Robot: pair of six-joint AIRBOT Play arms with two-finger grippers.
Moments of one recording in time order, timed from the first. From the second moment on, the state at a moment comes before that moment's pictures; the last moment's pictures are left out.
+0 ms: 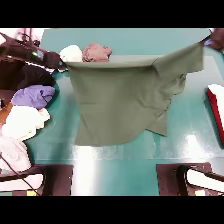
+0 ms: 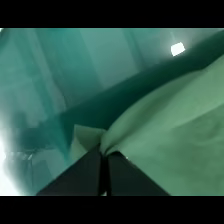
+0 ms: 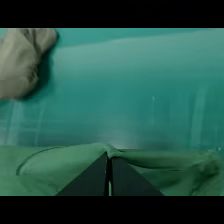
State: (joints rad) left arm -0.03 -1.44 1.62 1.04 -1.22 -1.26; right arm -0.20 -1.32 1.65 -1.05 1.18 1.48
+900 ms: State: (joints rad) left arm 0.03 -1.23 1.17 1.17 -1.37 -1.34; right arm -0.13 -1.42 1.78 -1.09 1.26 1.47
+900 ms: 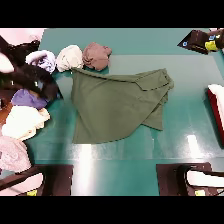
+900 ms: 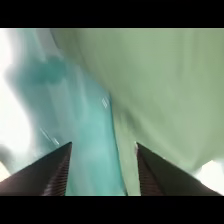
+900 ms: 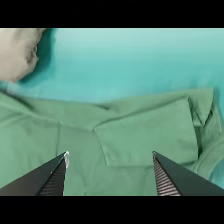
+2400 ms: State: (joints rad) left arm -0.11 -1.05 0.74 0.97 -1.22 -1.33; right arm -0.22 -1.33 1.44 -1.10 1.47 1.44
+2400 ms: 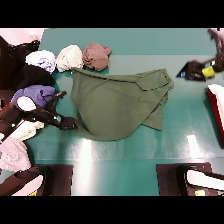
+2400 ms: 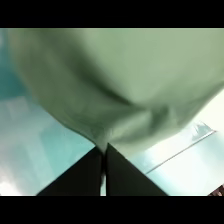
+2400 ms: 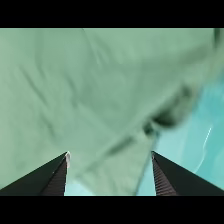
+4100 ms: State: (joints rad) left arm 0.03 -1.04 1.49 0.97 -1.28 -1.34; right arm -0.29 -1.01 1.22 -0.93 1.07 1.21
